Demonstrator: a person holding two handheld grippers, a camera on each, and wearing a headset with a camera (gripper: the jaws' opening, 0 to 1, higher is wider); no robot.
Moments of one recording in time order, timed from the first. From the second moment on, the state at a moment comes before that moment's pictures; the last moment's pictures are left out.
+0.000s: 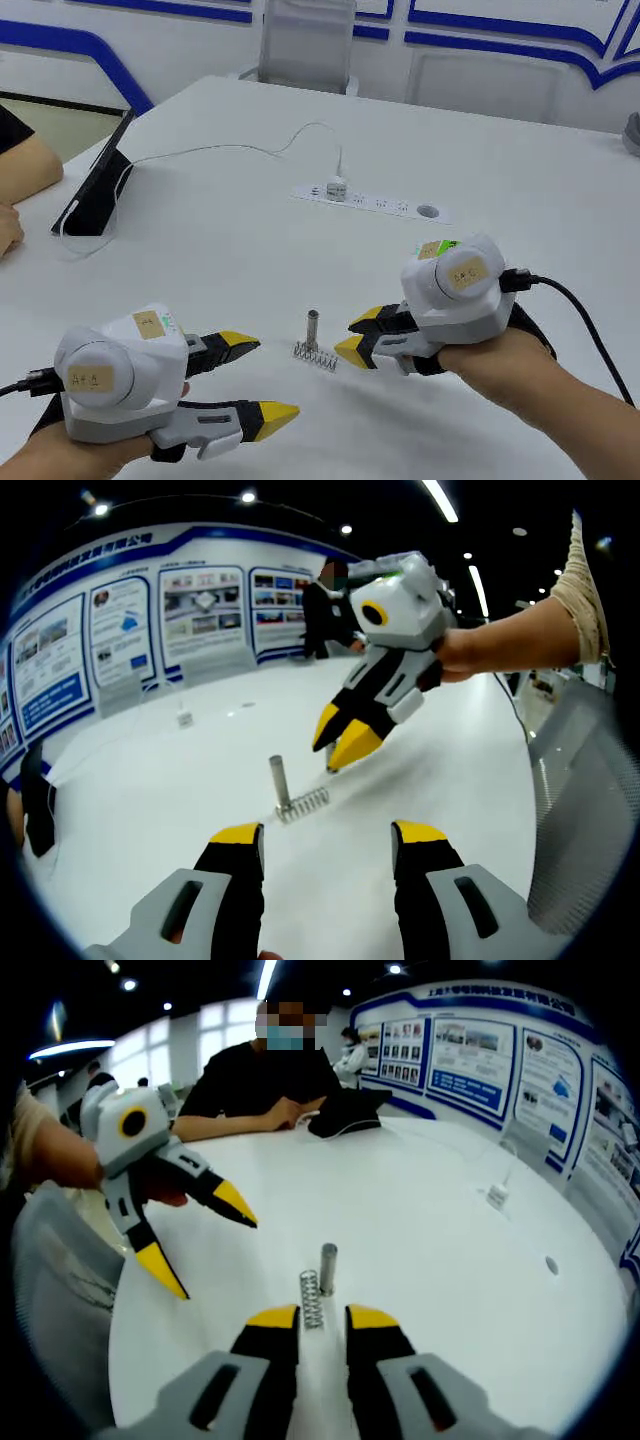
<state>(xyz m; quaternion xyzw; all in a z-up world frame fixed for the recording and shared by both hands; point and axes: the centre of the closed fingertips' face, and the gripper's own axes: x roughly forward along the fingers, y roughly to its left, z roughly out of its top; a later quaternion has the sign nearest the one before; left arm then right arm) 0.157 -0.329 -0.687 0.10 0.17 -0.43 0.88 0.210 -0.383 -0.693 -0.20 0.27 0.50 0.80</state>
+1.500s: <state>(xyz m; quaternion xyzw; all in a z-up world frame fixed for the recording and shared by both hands) 0.160 -0.323 -0.696 0.09 0.18 -0.42 0.88 0.205 -0.366 -0.734 -0.20 0.32 0.50 0.78</state>
